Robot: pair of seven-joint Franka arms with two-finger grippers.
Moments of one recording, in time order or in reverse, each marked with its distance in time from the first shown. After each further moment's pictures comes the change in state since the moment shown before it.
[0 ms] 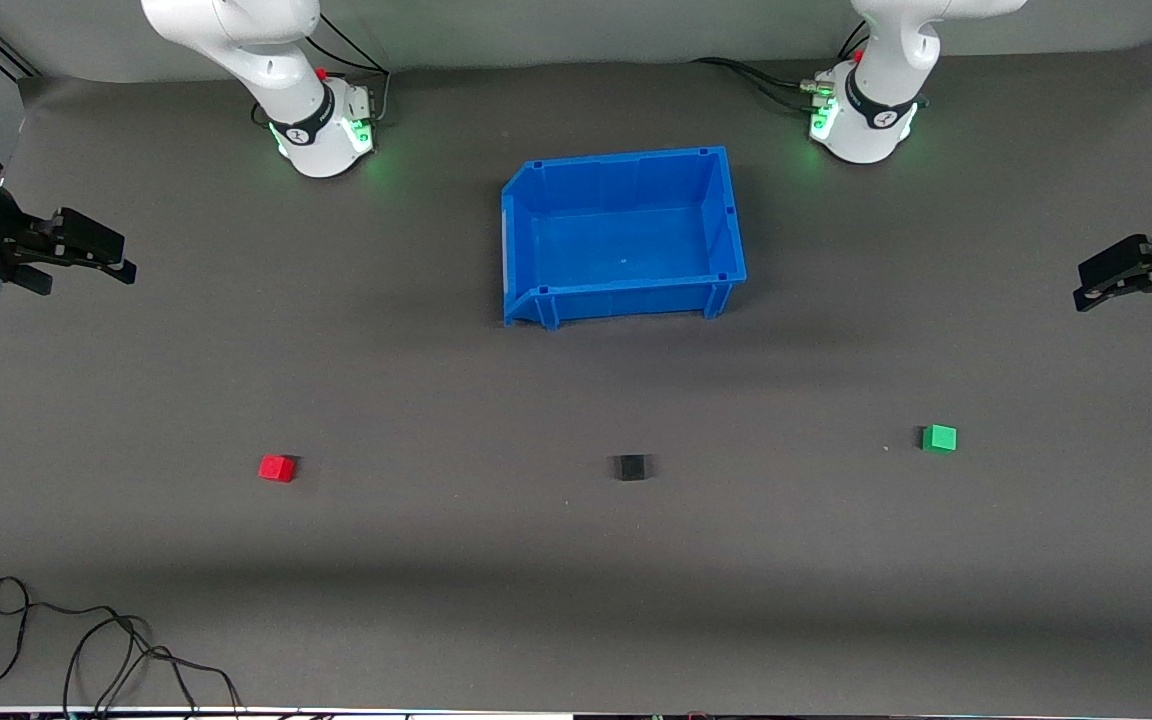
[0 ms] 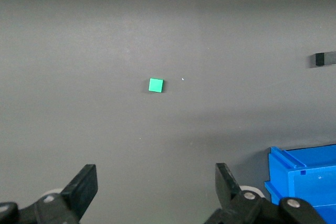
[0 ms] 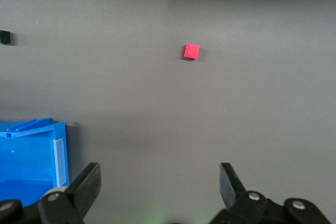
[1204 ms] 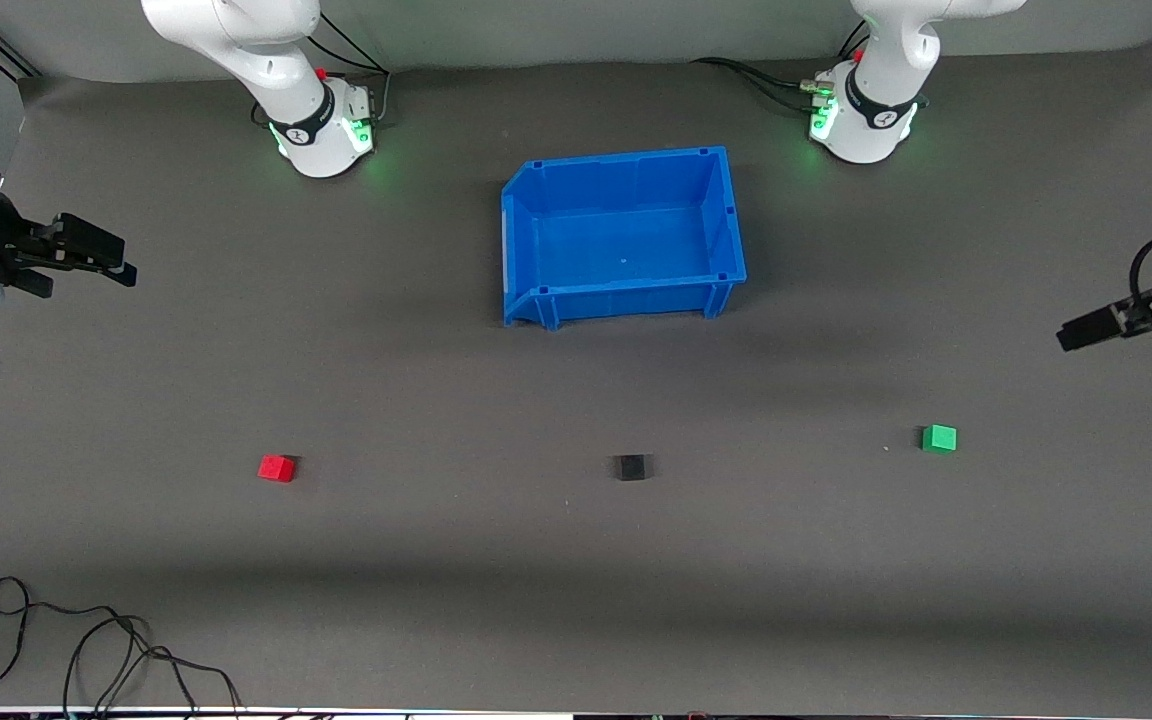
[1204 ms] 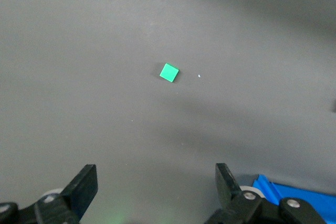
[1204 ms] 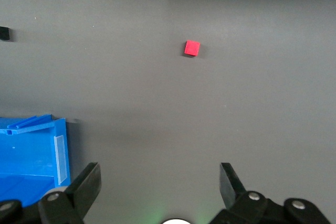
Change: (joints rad) left arm 0.020 0.100 0.005 -0.020 0.009 0.001 -0.367; right arm 0.001 0.033 0.000 0.042 0.000 -0.036 0.000
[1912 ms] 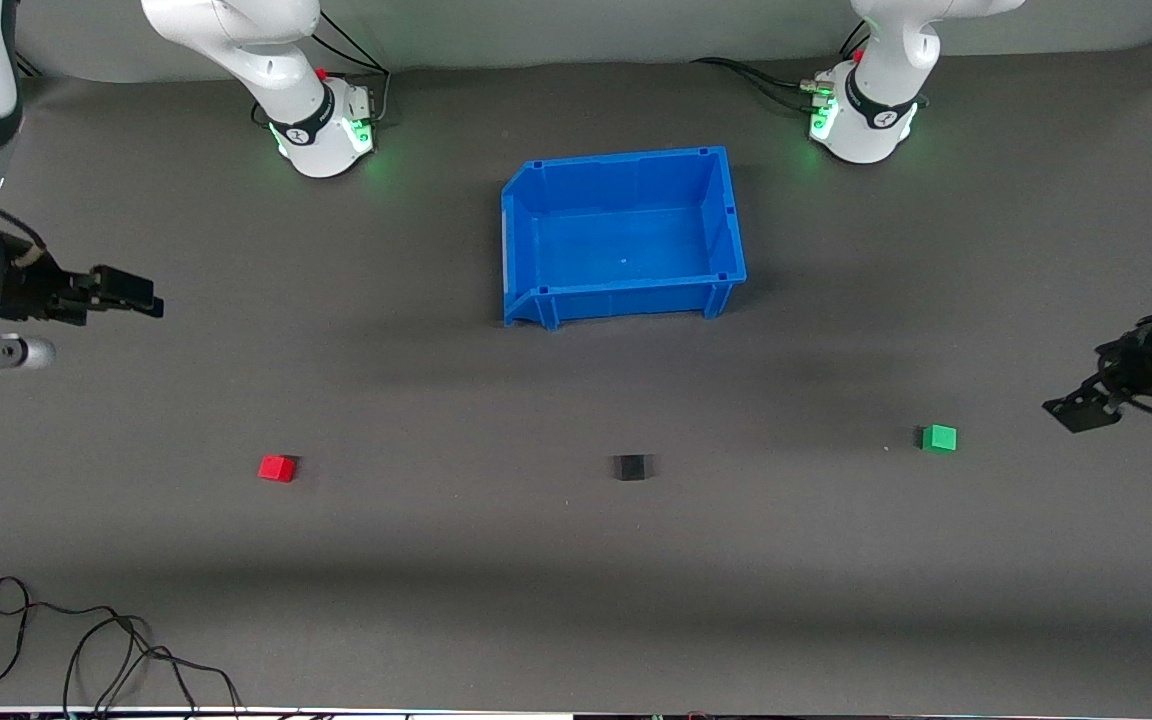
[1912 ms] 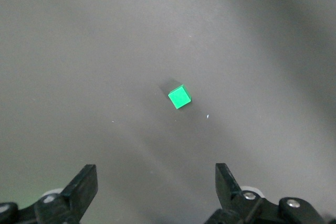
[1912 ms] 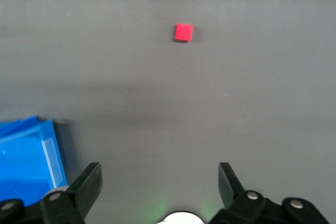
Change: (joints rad) left arm 0.029 0.100 0.000 -0.103 0.001 0.201 -0.491; right arm -0.012 0.116 -0.011 -0.008 -0.005 0.009 0.090
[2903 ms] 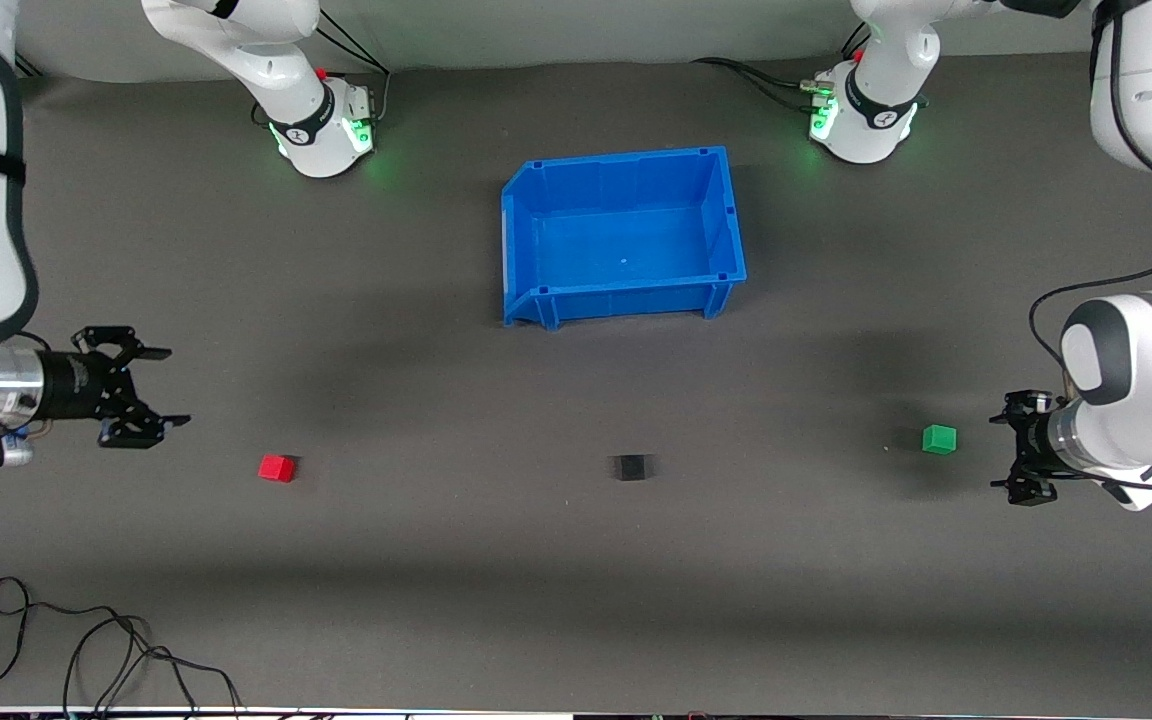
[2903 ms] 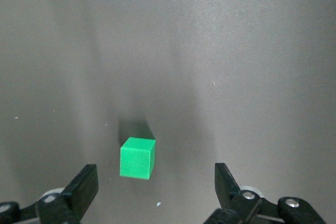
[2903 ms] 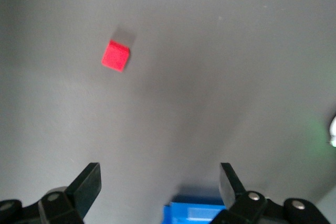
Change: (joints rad) left arm 0.047 0.257 0.000 -0.156 -0.046 0.458 -0.525; right arm -0.022 0.273 -0.157 -0.001 0.282 0.133 1.004
